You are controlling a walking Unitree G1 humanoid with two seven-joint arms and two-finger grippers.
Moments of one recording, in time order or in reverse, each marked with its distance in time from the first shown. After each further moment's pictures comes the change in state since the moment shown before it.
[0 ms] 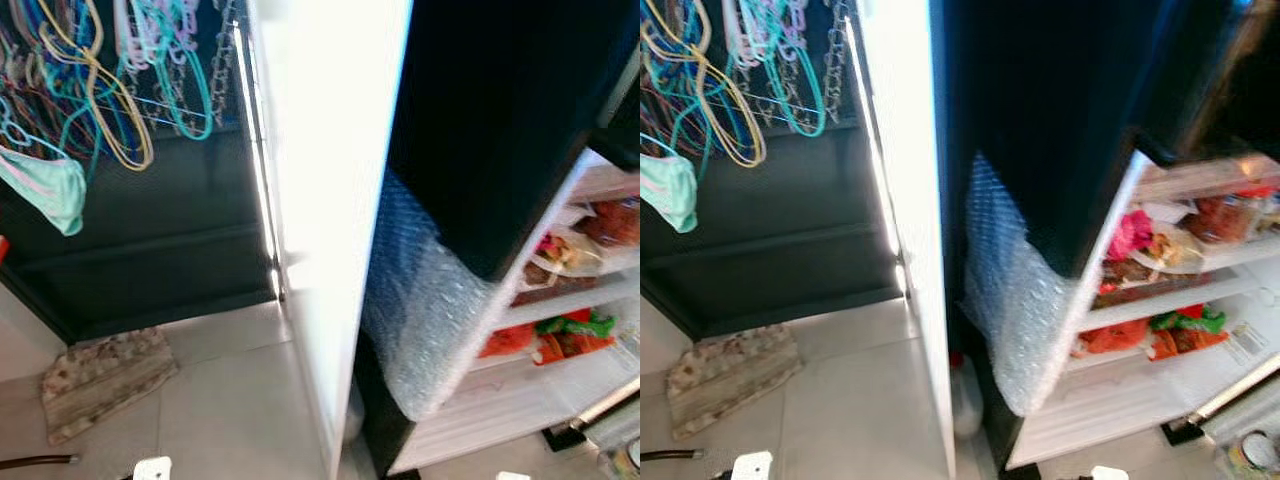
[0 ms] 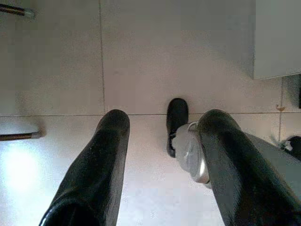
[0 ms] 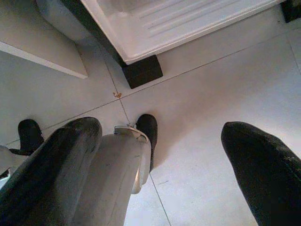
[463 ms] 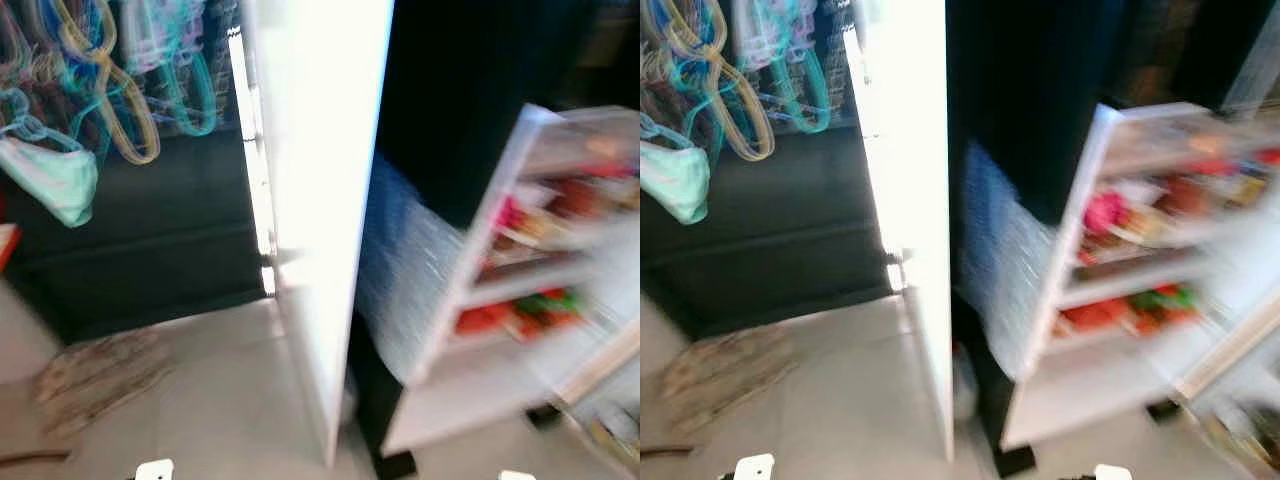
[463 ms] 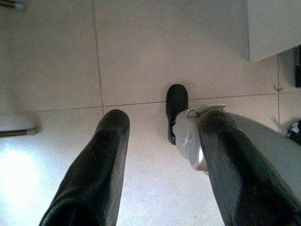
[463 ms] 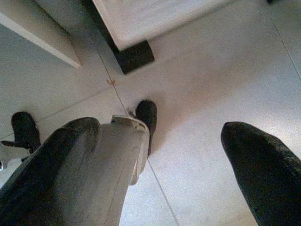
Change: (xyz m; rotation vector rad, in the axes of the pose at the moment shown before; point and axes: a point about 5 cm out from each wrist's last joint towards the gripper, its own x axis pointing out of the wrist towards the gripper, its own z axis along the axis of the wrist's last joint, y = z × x) left arm 0.000 -0.001 0.001 -0.010 -0.001 -0.005; right arm -0.002 -0.003 -0.006 0.004 0.013 -0.009
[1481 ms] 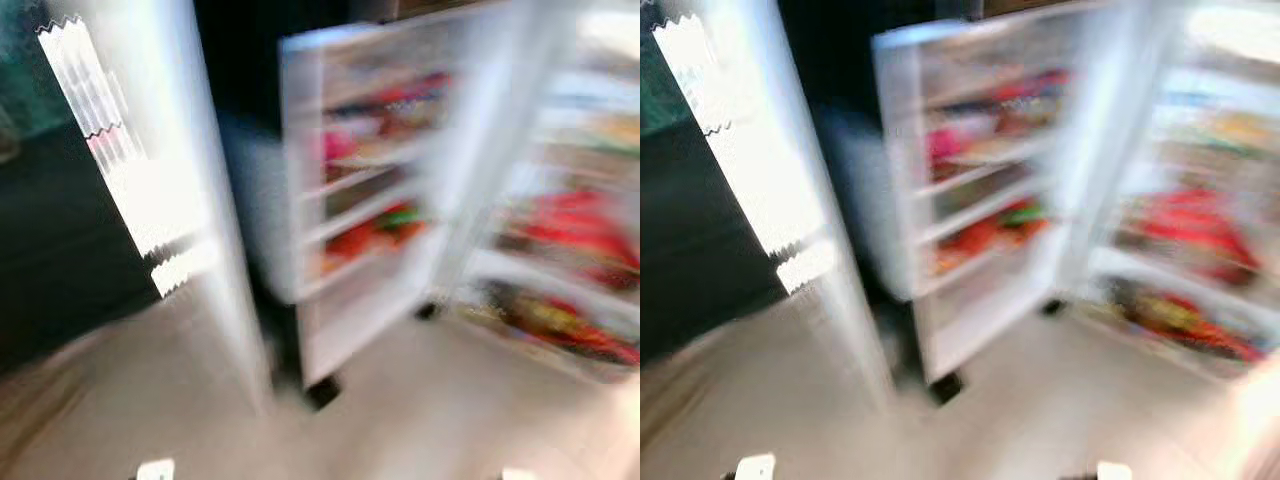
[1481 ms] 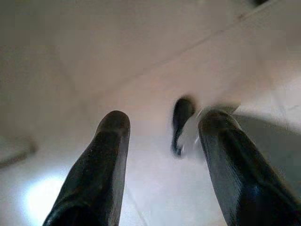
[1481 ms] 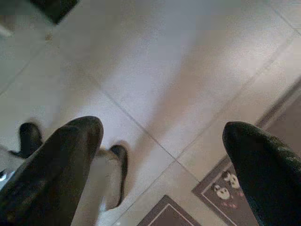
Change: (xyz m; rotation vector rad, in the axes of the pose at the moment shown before) left arm 0.001 -0.007 0.001 0.005 0.010 -0.004; right arm 0.000 -0.007 0.010 -0.022 -0.011 -0.018
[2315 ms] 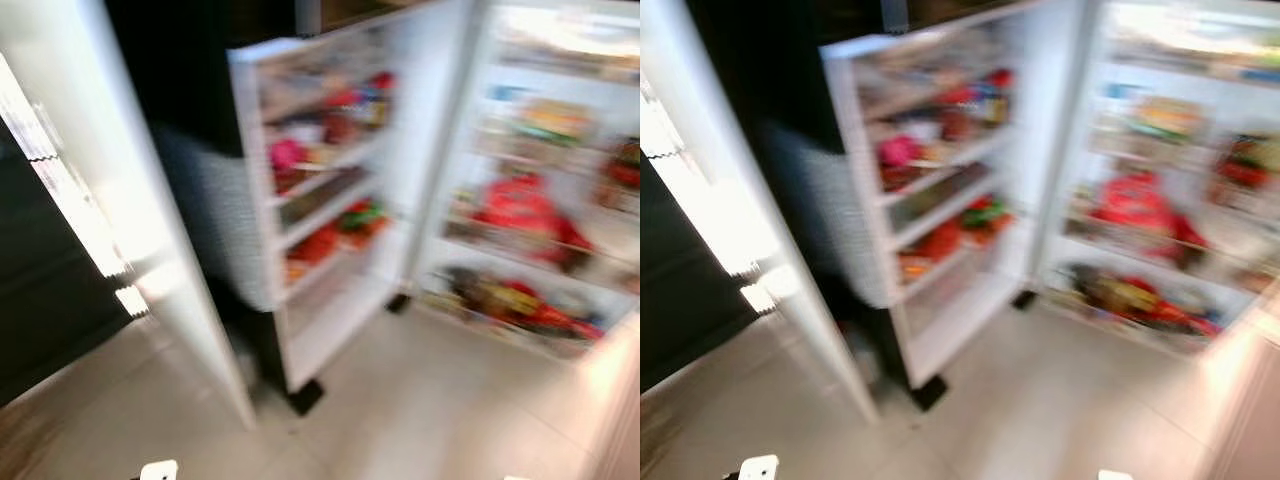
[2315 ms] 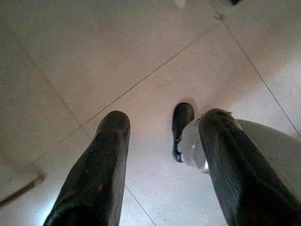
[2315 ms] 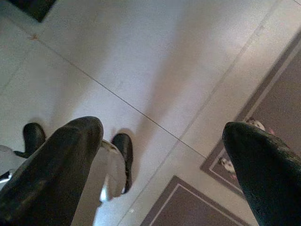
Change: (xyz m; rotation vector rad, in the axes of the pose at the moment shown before) left arm -0.001 0.002 -0.007 0.022 0.020 -0.008; right arm -0.001 0.003 -0.009 0.010 0.018 0.001
